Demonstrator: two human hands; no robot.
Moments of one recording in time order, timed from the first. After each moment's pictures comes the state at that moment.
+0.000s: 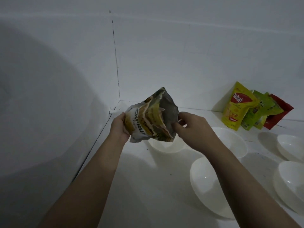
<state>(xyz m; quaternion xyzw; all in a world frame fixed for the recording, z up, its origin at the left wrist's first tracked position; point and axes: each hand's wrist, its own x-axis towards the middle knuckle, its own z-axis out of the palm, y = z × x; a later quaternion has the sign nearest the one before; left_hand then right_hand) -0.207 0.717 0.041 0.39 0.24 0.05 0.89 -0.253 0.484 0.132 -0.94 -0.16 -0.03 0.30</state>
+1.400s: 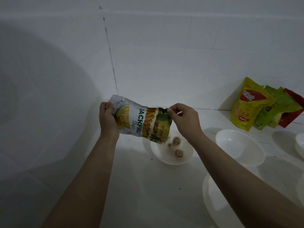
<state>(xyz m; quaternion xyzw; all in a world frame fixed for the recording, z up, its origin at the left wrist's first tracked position) -0.154 0.757 0.050 0.55 0.17 0.30 0.76 -0.140 0.523 0.078 -0.85 -0.10 -0.11 0.51</state>
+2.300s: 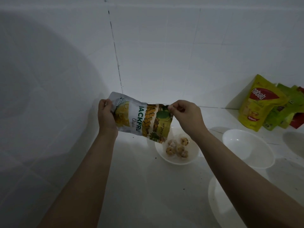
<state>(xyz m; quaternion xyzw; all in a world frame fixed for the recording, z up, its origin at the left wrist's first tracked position) -0.152 0.778 0.042 0.55 0.17 0.31 0.75 -0.129 0.531 0.079 -0.85 -0.15 -0.06 0.50</state>
